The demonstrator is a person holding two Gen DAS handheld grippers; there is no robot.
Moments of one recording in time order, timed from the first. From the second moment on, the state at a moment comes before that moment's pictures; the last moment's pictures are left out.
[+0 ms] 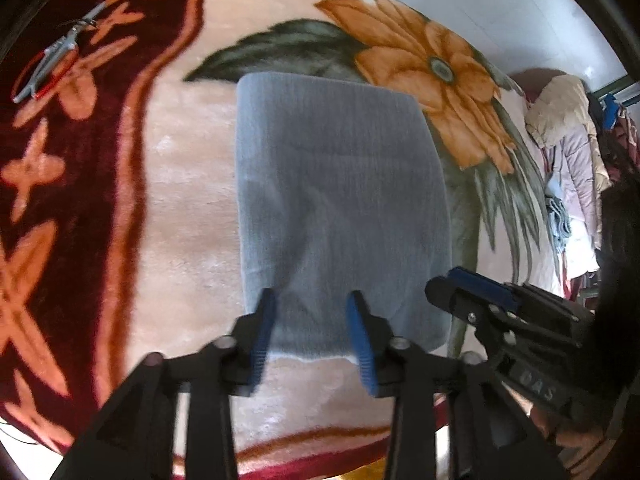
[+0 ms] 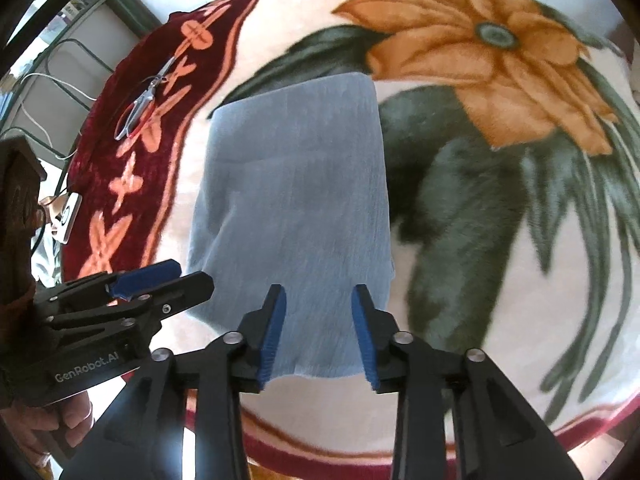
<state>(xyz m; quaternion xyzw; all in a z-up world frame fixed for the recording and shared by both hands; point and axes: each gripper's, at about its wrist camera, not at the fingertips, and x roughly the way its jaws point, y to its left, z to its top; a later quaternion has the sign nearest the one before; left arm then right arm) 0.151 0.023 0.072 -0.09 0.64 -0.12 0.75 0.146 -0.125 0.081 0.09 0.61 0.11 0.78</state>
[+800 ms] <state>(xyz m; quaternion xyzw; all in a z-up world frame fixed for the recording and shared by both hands) 0.104 0.016 0.077 -0.10 0.60 -0.01 0.80 0.101 -0.132 0.082 0.05 0.55 0.15 0.82</state>
